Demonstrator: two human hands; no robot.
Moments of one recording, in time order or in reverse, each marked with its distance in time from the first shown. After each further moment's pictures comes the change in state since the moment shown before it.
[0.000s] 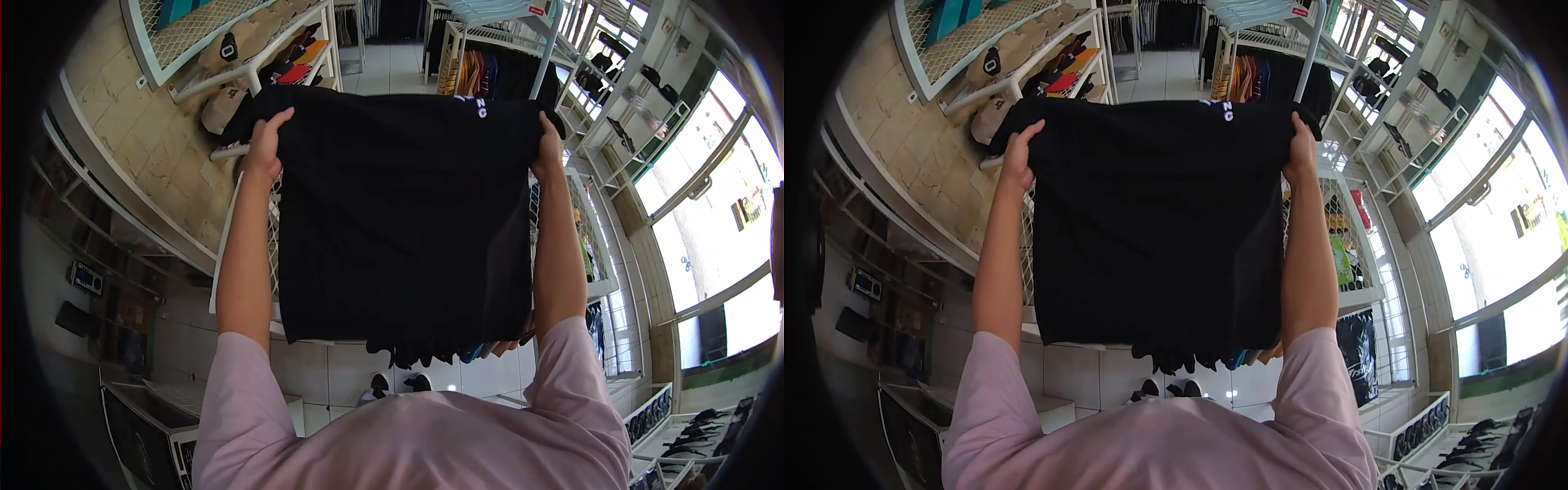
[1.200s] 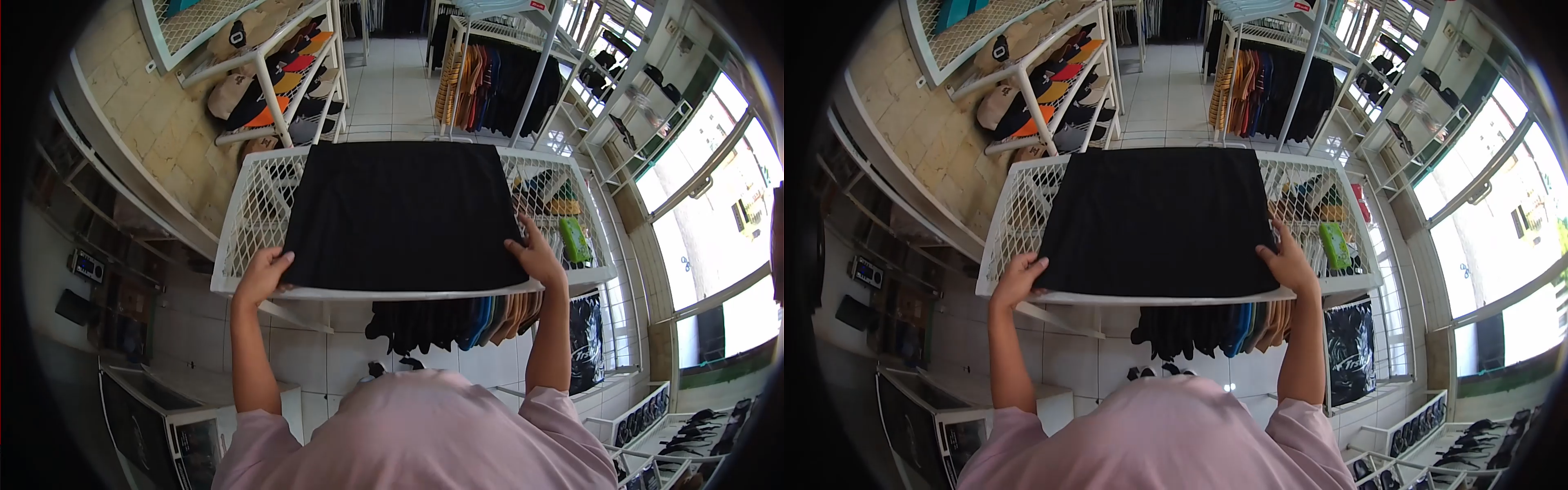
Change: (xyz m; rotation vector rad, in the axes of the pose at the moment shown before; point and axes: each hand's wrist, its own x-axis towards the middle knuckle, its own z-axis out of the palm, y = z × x) left_hand -0.251 -0.026 -0.090 0.835 -0.081 -0.518; right_hand -0.225 0.049 -0.104 -1.003 -0.253 0.113
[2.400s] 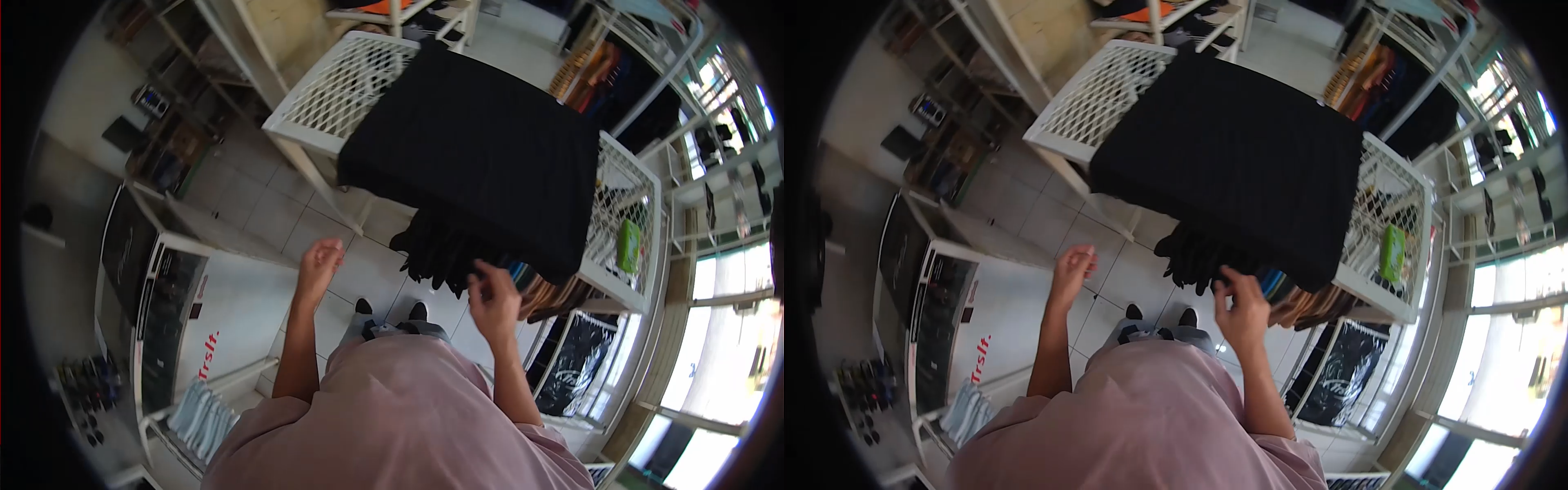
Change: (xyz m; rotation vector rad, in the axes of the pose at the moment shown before) left_hand -0.177 -0.177 0.185 -0.412 0.507 -0.110; right_hand -0.178 0.003 0.100 -0.109 -0.040 -0.562
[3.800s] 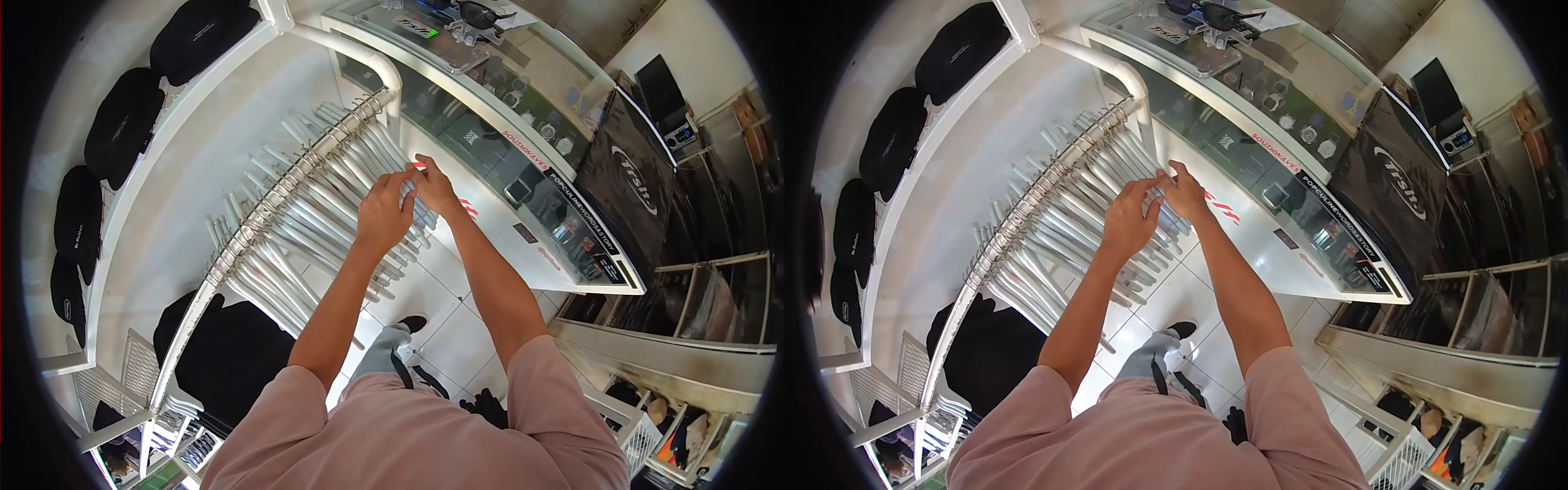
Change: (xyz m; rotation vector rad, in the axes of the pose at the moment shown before) left_hand -0.373 -0.185 -0.430 0.306 1.672 -0.323; right_hand -0.424 -0.568 0.594 0.381 -1.853 -0.933
